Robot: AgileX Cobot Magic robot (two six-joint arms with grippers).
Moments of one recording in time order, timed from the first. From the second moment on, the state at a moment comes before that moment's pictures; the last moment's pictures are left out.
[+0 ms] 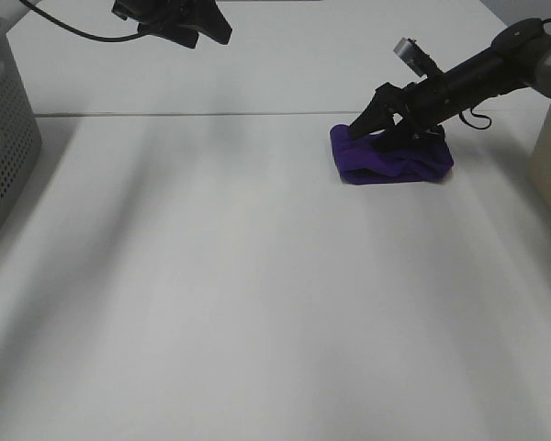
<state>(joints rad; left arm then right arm) -0.19 2.52 -2.62 -0.58 1.15 0.36 -0.01 2.79 -2.48 0.82 1.22 -0.58</state>
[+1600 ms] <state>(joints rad) -0.19 1.77 -1.82 0.09 1.21 0.04 -0.01 1.20 -1.42 0.03 1.22 -0.09</state>
